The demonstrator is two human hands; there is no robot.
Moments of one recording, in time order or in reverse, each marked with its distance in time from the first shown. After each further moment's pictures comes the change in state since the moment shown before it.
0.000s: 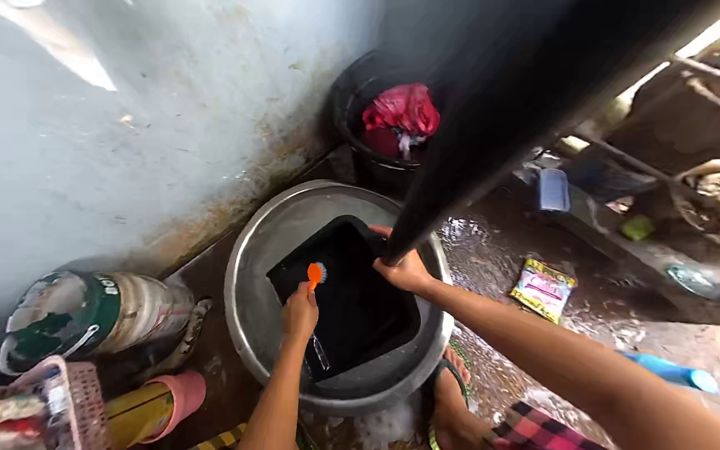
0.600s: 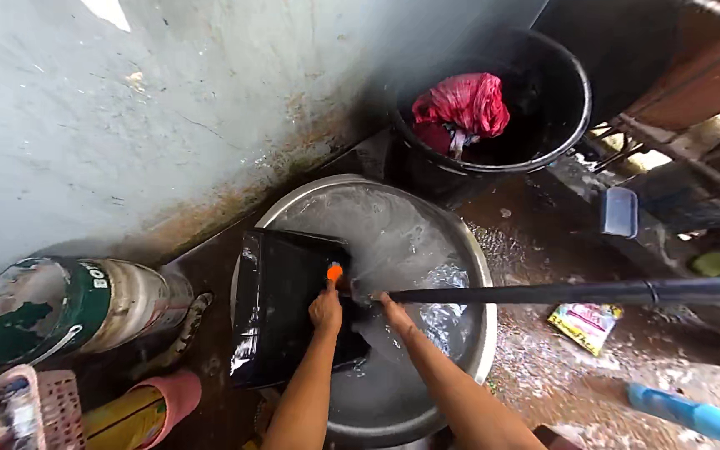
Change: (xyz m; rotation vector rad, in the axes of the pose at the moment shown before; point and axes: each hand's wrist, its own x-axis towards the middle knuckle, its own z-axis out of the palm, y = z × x) left_hand 0.075 -0.006 0.064 0.158 -0.109 -0.113; right_hand -0.024 0.075 0.132 0.415 0.002 0.833
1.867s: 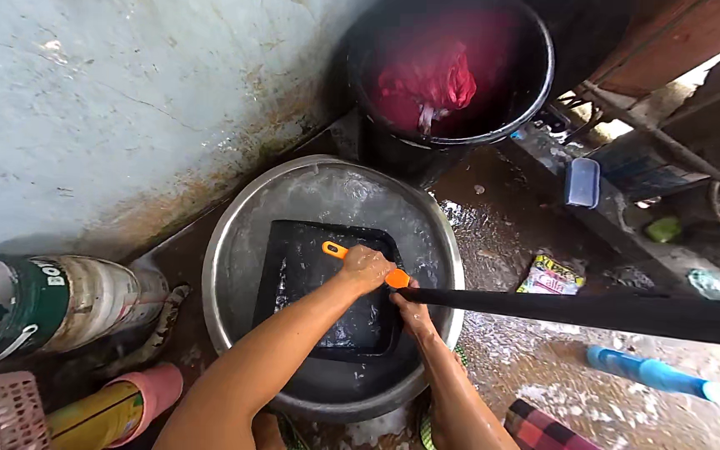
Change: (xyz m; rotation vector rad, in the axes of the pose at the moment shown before) left_hand -0.052 0.132 -0.083 0.510 -0.320 0.858; right_hand -0.032 0.036 -0.065 0.299 0.222 -0.317
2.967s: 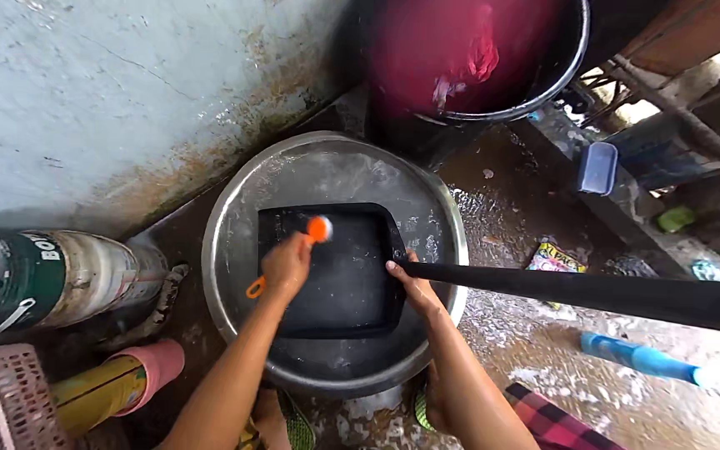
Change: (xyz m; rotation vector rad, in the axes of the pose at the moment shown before) left_hand -0.079 -0.095 0.082 -0.434 0.554 -0.645; right_hand 0.014 -0.023 -0.002 -0.070 -0.215 0.019
